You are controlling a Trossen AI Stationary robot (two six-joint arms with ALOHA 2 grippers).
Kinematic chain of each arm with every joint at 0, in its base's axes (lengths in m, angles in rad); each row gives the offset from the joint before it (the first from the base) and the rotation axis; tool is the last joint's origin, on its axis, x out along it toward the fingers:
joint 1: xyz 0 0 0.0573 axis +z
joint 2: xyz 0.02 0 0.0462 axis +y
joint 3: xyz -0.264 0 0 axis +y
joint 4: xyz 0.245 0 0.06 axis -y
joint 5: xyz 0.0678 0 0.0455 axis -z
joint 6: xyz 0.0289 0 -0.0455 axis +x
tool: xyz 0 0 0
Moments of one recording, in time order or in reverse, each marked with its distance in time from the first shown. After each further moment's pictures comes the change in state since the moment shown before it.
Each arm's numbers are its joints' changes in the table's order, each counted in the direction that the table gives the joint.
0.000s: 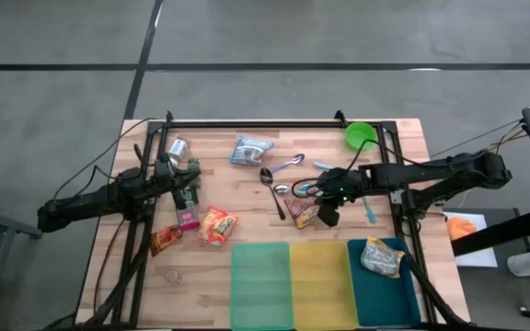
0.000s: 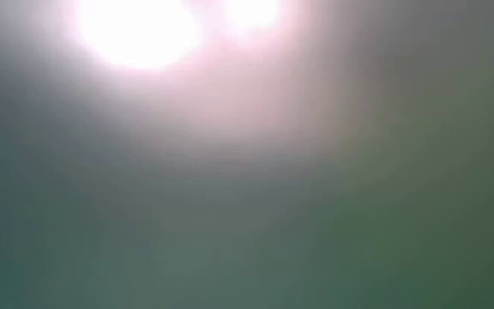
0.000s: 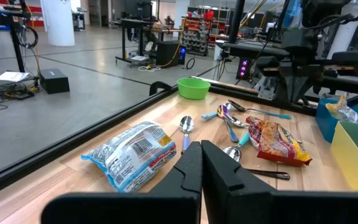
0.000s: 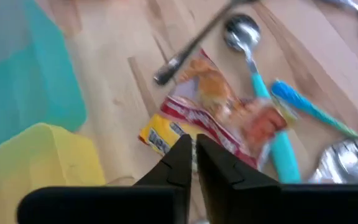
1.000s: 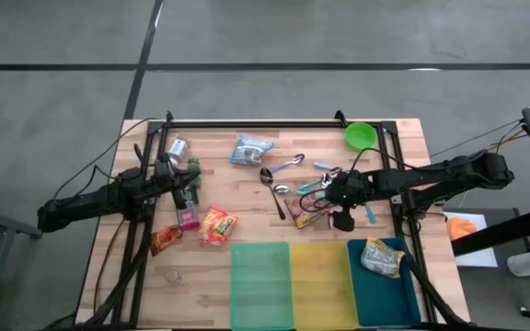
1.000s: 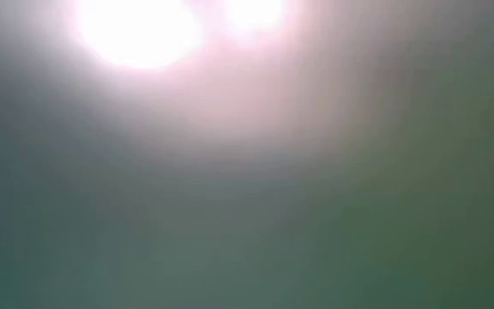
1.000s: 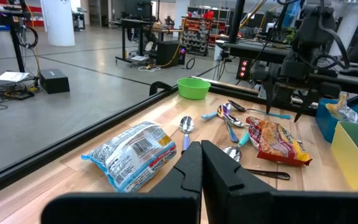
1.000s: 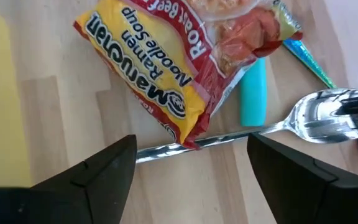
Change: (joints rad) left arm 0.000 0.000 0.000 0.000 0.000 0.000; right arm -0.001 -0.021 0.180 -0.017 0.024 -0.320
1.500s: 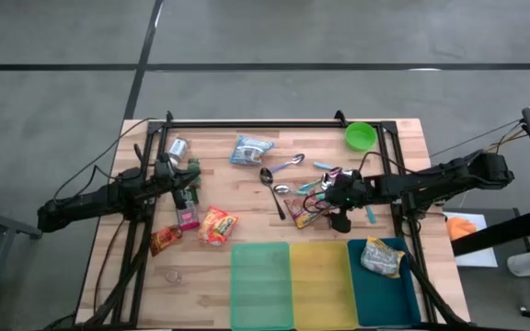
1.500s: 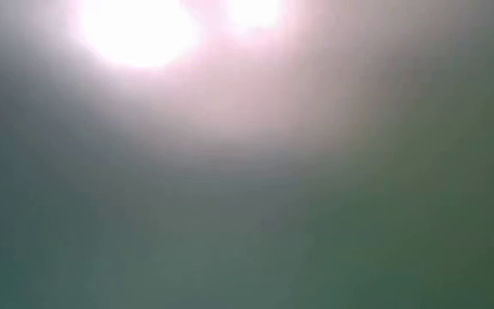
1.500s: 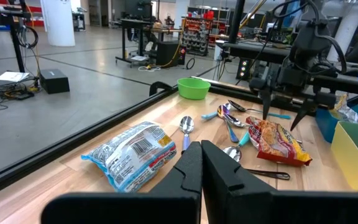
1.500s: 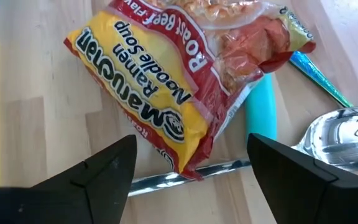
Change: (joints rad) left arm 0.000 0.000 0.000 0.000 0.000 0.000; right arm 0.001 0.000 0.145 0.280 0.024 0.000
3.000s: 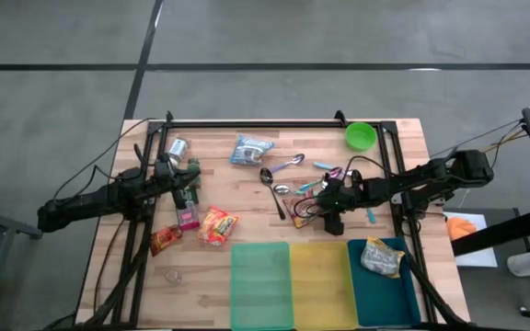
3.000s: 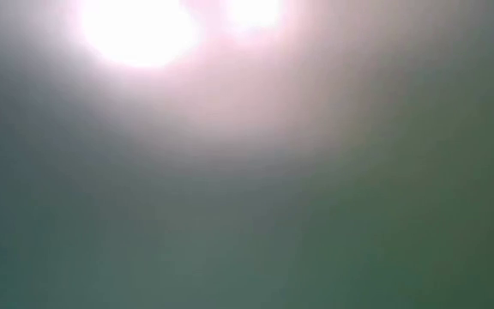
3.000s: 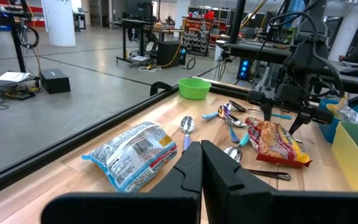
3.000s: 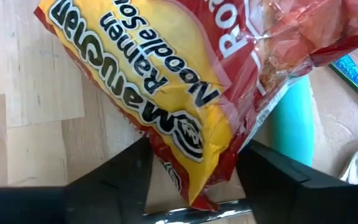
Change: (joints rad) left arm 0.000 0.000 0.000 0.000 -0.003 0.000; right arm 0.000 0.209 -0.033 0.102 0.014 -0.040
